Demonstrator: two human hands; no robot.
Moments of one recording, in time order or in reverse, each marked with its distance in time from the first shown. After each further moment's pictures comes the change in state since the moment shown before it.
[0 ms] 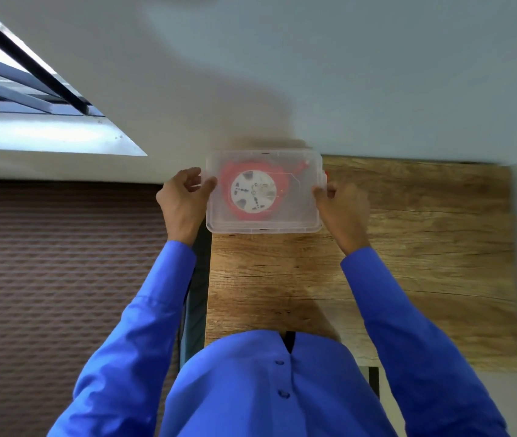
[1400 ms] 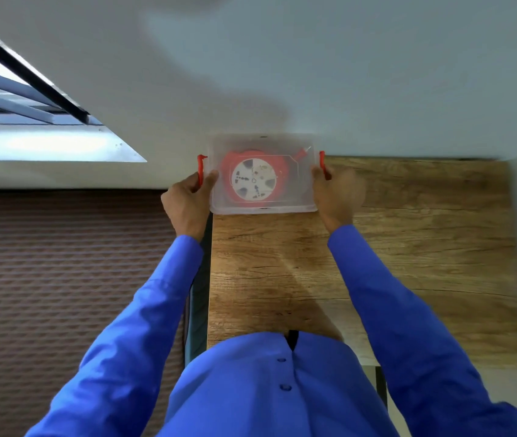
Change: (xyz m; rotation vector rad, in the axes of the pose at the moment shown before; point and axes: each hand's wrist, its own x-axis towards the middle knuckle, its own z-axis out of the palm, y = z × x) left_hand 0.012 -0.016 0.025 -0.054 0.025 0.042; right_hand 0.039 -0.002 0.024 0.012 0.182 0.112
